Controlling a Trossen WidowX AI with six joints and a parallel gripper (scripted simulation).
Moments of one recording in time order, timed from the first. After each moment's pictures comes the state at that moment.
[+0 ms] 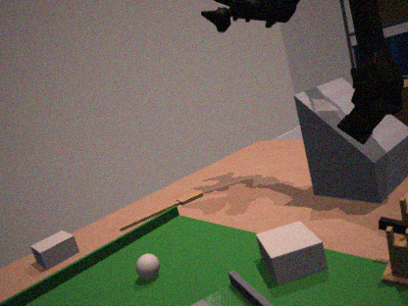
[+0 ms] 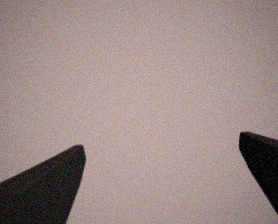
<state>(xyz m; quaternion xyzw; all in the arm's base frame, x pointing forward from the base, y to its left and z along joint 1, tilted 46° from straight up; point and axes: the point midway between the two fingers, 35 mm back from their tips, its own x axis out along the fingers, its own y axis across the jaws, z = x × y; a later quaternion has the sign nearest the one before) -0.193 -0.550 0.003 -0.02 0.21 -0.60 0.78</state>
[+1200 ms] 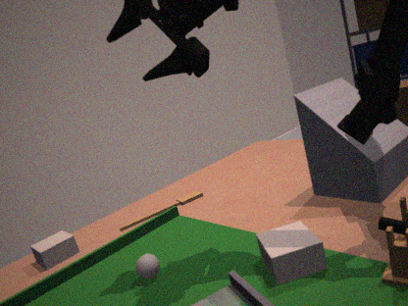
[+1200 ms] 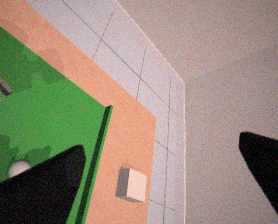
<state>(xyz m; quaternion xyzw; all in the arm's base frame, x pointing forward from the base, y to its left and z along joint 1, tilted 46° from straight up) 0.320 -0.333 0.098 -0.11 0.27 -0.02 0.96</state>
